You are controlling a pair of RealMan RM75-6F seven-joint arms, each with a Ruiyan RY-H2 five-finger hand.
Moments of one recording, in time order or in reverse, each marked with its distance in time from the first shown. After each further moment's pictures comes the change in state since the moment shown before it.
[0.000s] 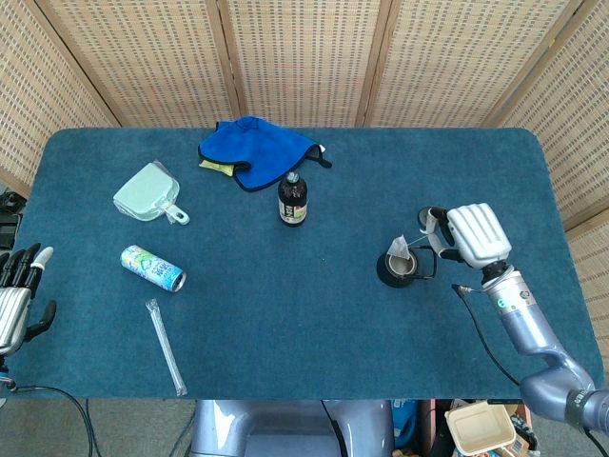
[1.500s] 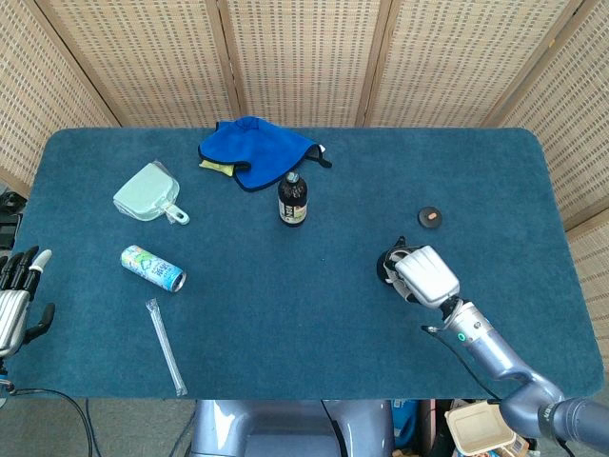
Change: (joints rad) left arm 0.008 -0.005 0.007 0.007 -0.007 0.001 0.001; right arm 0.016 -0.155 -0.142 0.064 -0.203 -0.042 -0.168
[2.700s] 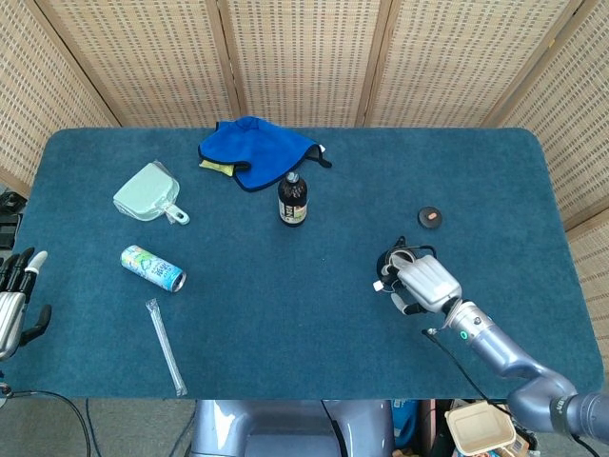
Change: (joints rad) left arm 0.011 0.000 0.003 0.012 0.012 0.012 -0.019; right arm 0.073 0.120 -0.010 -0.111 0.168 -0.259 -0.055
